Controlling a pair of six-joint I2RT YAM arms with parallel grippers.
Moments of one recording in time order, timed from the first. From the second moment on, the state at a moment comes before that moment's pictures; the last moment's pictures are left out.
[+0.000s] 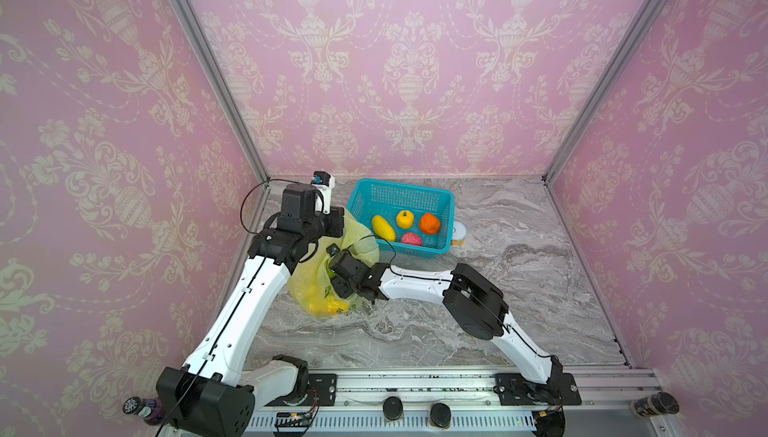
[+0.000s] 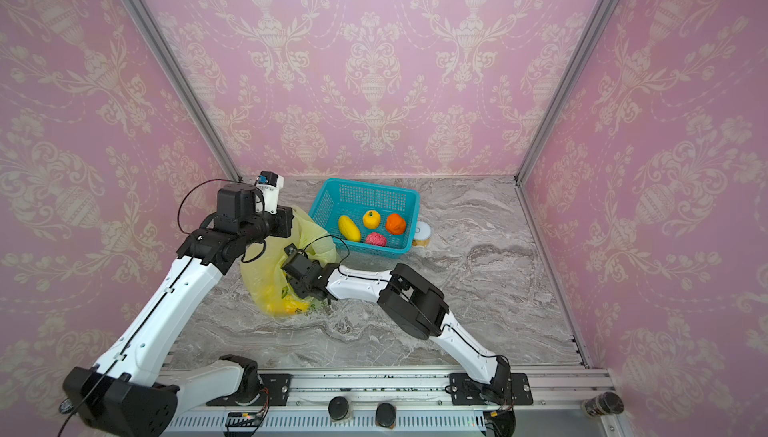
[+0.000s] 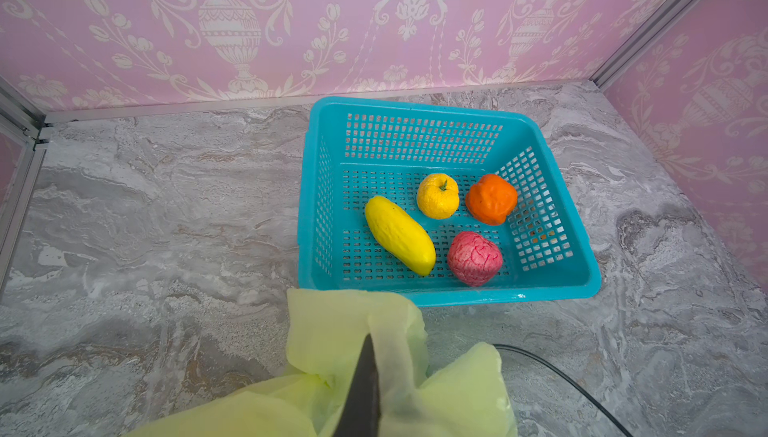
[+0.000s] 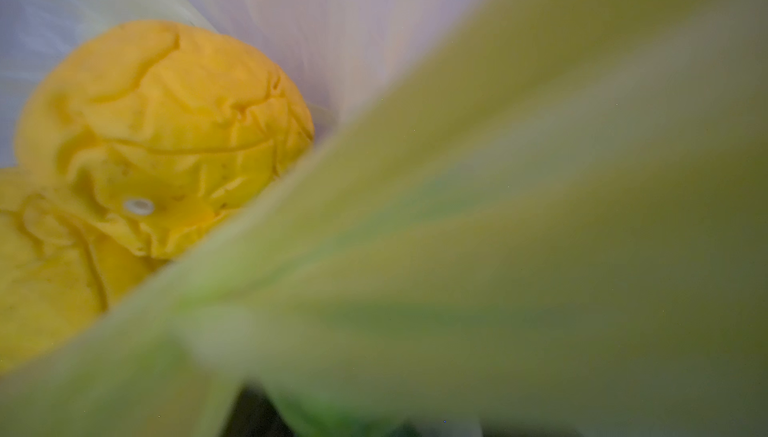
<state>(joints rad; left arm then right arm) -0.22 1.19 1.22 -0.61 0.13 -0.15 1.07 2.36 1.79 -0.29 0.25 0.27</state>
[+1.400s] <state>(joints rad) -0.22 1.20 1.22 -0.61 0.14 -0.15 1.09 1.89 1.27 -0.01 0.15 0.26</state>
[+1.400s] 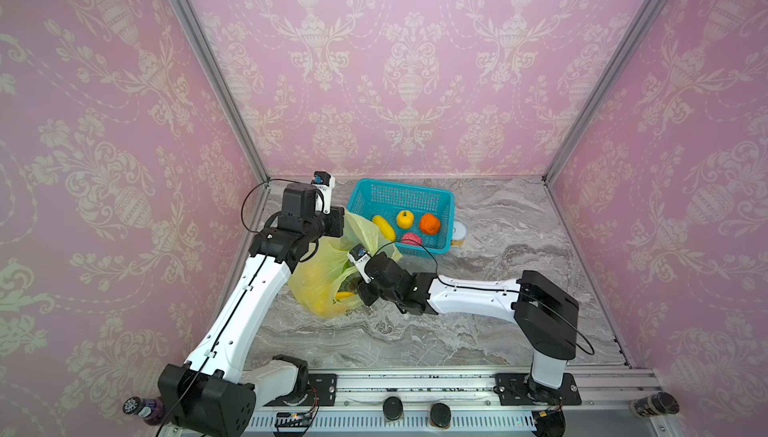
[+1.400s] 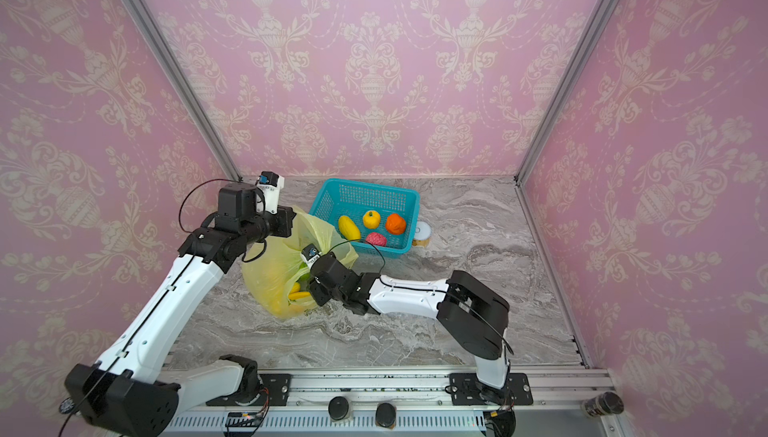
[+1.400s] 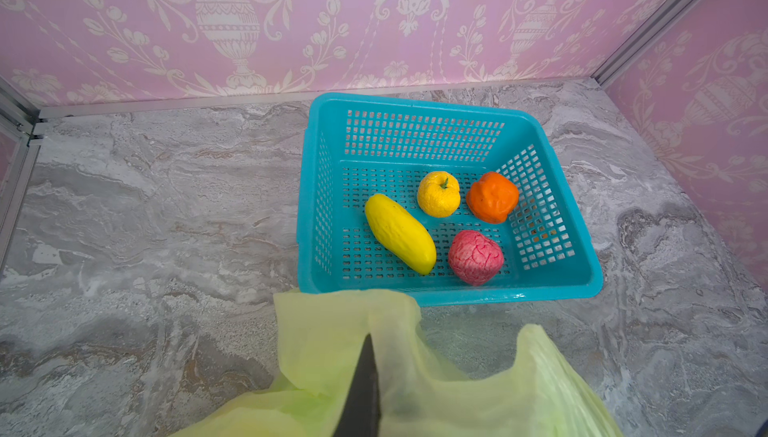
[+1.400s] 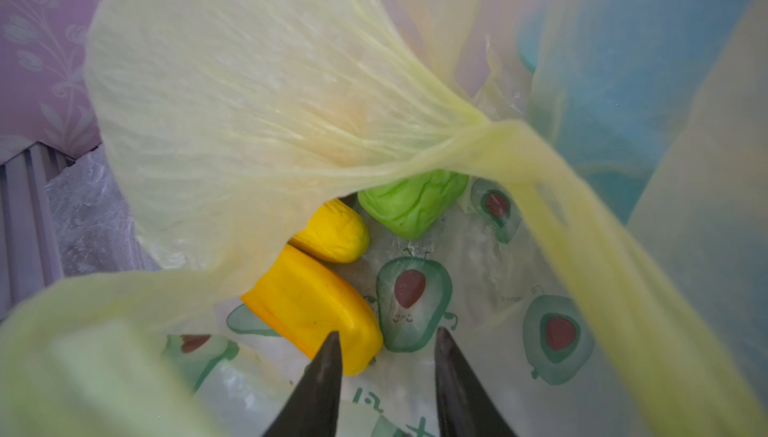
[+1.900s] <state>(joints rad) -0.22 1.21 1.22 -0.61 0.14 -0.15 1.10 2.04 1.47 -0.13 -0.02 0.20</state>
